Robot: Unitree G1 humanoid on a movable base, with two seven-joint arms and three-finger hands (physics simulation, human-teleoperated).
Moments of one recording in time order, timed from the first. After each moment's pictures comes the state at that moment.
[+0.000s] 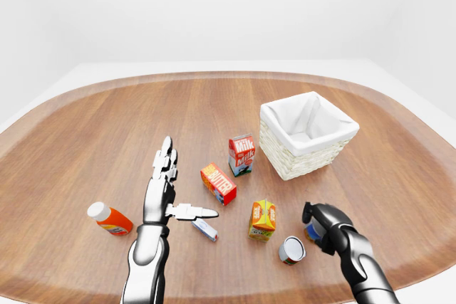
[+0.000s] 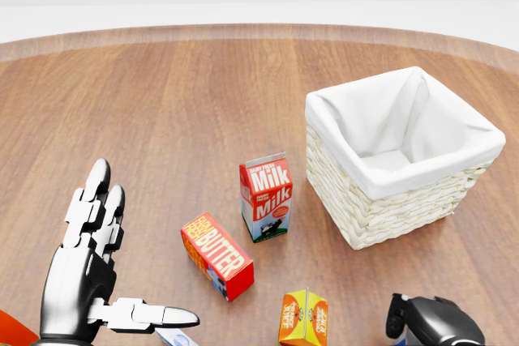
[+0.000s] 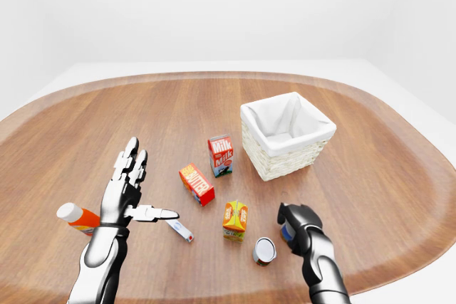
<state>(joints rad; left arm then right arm) 0.16 0.01 0.01 -0.23 0.00 -0.09 -0.11 0.02 -0.24 -0.08 0.34 -1.11 0.09 0.33</state>
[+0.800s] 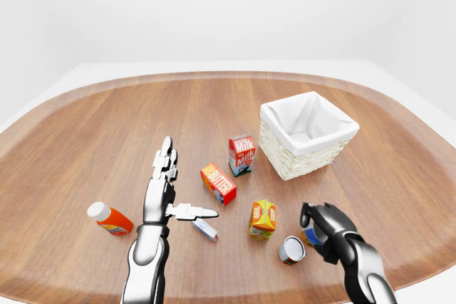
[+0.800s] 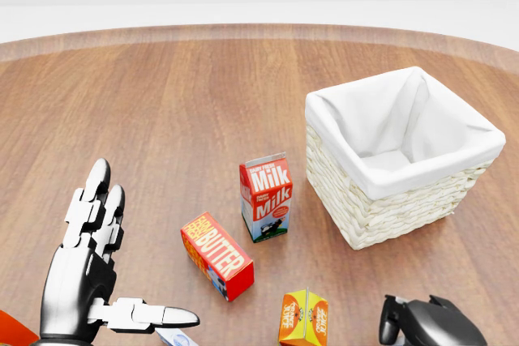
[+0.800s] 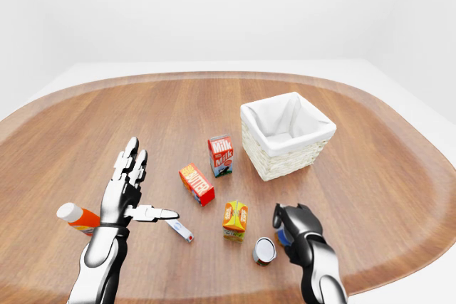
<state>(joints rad) 0.16 0.01 0.01 -0.23 0.00 -0.09 -0.11 0.19 -0.16 -0.10 -0.05 -1.17 0.09 0.47</state>
